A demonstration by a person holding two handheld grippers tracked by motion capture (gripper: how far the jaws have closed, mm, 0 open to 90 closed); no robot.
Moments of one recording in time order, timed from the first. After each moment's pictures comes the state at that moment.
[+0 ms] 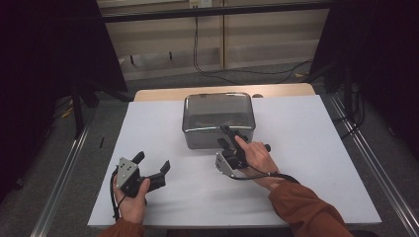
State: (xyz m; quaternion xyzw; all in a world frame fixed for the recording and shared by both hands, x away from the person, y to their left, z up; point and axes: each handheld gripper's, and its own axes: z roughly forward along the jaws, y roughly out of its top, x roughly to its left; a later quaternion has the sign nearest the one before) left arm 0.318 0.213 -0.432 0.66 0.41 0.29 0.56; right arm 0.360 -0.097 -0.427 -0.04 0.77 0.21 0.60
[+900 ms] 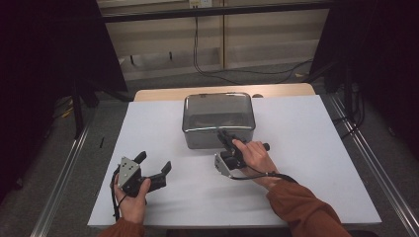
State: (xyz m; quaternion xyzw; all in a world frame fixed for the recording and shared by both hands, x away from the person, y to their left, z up) left arm 0.320 0.212 -0.432 0.67 0.41 0.29 0.55; right arm 0.364 -0.095 -0.434 -0.06 0.77 0.18 0.61
